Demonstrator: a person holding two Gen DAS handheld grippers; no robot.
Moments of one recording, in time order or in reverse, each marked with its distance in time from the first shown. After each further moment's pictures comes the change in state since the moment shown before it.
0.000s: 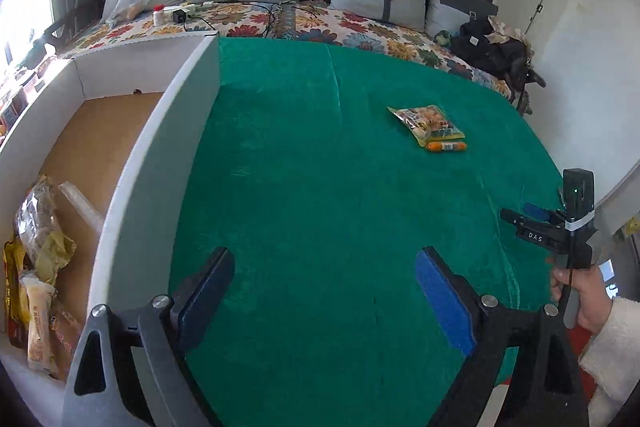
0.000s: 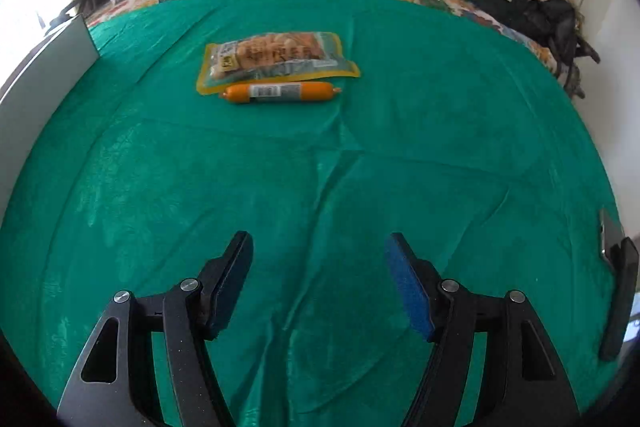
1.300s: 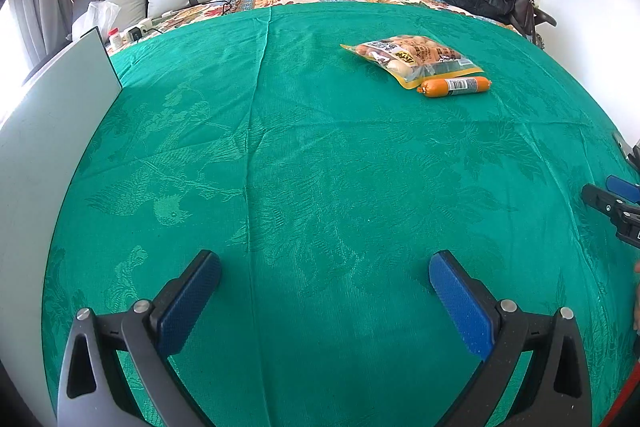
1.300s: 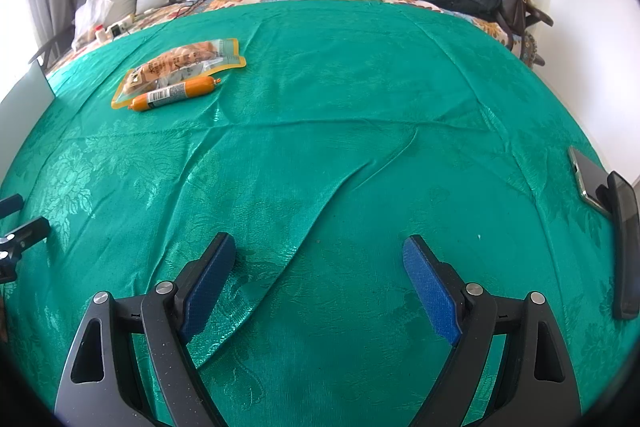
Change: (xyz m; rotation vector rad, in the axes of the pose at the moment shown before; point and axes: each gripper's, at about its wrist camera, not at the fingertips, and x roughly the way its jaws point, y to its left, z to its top) left arm 0.155 -0.073 0.001 0.156 0.013 0.136; right arm 0.004 -0.040 -0.022 0.118 -0.074 -0.009
